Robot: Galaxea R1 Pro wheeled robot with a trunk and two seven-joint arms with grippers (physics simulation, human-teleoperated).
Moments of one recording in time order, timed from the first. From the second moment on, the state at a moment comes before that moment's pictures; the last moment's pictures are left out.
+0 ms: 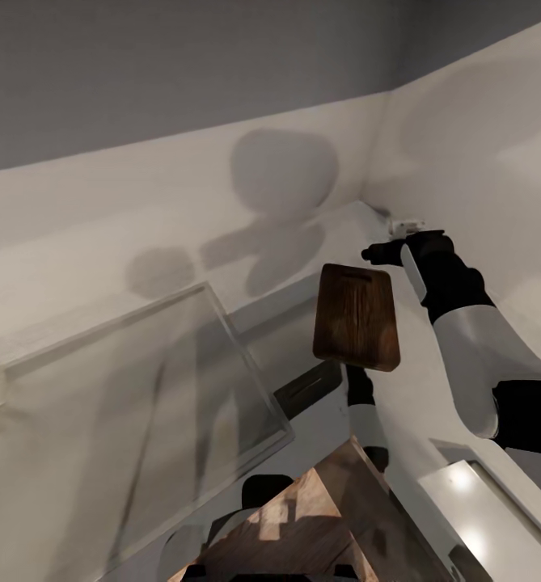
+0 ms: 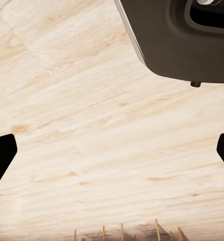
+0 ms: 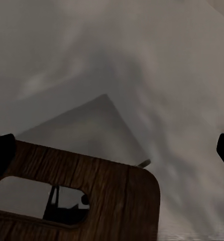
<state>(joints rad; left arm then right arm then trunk) 0.39 -0.02 0.01 -0.51 0.07 -0.07 0.00 -1.39 -0.09 0.05 -0.73 0.03 0.74 0.03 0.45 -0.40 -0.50</state>
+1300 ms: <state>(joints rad) 0.39 -0.02 0.01 -0.51 0.07 -0.07 0.00 -1.39 -0.14 0.16 -0.74 0.15 0.77 0.29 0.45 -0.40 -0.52</state>
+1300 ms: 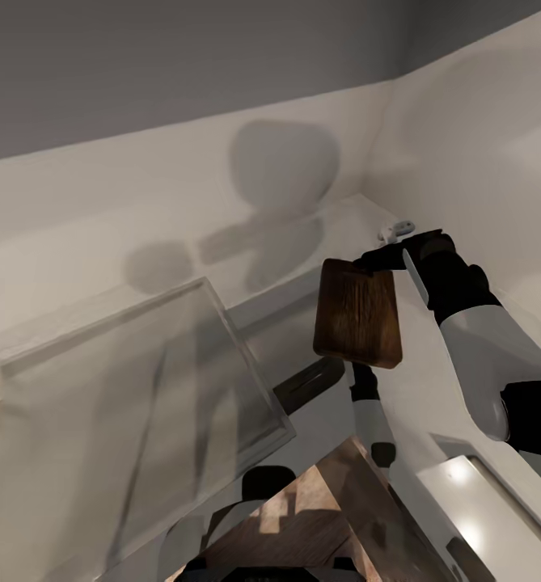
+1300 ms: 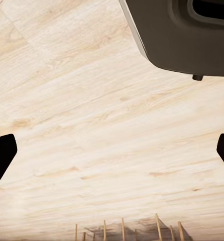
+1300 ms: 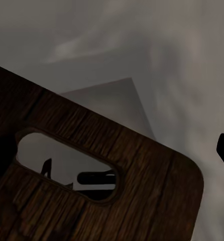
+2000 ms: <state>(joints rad) 0.39 -0.02 0.01 -0.51 0.07 -0.07 0.00 -1.39 -0.16 0.16 -0.74 0.15 0.76 0.29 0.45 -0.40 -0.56</state>
